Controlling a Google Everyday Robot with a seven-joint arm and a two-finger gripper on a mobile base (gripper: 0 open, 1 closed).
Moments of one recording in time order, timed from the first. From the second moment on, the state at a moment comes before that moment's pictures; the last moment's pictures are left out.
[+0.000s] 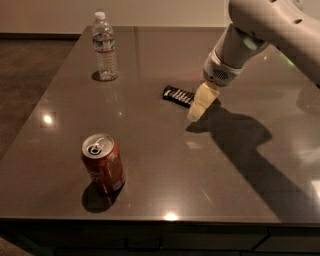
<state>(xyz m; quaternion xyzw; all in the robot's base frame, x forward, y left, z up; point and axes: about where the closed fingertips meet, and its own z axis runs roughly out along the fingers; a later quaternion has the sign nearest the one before) 0.615 -0.126 0.853 -0.55 0.81 0.06 0.18</state>
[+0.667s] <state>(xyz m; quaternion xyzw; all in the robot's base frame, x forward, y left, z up) 0.623 -0.101 0.839 -0.56 0.81 0.07 0.17</state>
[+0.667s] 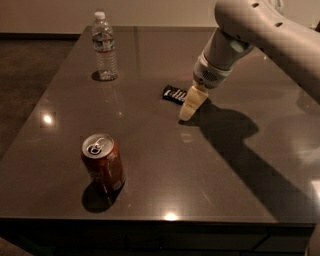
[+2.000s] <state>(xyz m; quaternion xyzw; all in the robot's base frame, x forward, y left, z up) 0.634 -0.086 0.845 -0.57 0.80 0.08 0.16</state>
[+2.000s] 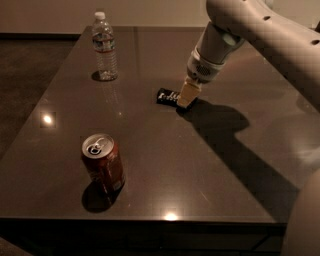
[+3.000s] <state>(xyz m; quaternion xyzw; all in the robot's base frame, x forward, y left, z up) 0.670 -0.048 0.875 -0.59 0.78 0.06 0.19</state>
